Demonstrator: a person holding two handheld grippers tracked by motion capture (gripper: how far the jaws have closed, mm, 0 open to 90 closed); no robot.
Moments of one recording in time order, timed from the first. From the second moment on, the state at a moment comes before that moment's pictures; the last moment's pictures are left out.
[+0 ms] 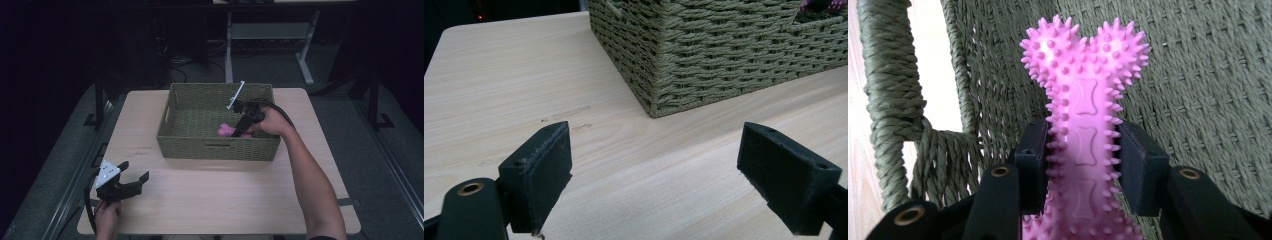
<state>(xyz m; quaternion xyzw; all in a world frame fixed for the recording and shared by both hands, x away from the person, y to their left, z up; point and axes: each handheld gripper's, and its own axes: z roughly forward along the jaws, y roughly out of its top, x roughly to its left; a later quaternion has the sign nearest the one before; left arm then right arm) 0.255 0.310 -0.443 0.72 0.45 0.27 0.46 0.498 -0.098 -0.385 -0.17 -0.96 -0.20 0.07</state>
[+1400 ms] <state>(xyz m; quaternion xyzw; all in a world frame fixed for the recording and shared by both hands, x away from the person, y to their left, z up) 0.254 0.307 -0.443 0.72 0.45 0.27 0.45 0.484 -0.116 -0.352 -0.20 -0.95 -0.24 0.05</state>
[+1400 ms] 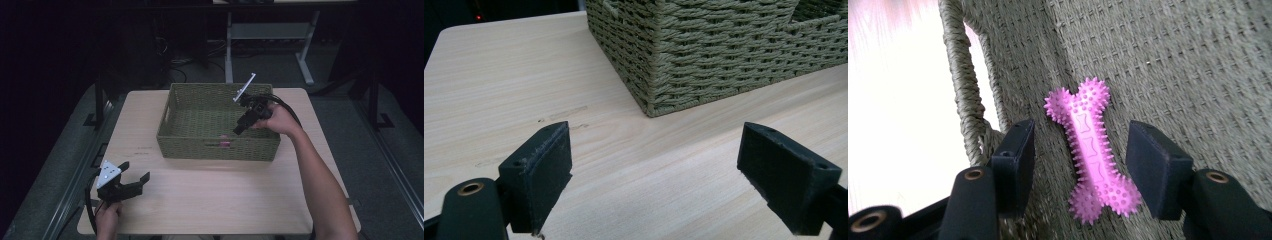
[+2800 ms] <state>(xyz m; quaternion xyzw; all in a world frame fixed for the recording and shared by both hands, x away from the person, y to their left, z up) 0.253 0.306 -0.442 0.72 0.44 0.27 0.45 0.427 -0.145 -0.310 -0.21 -0.93 -0.29 0.00</state>
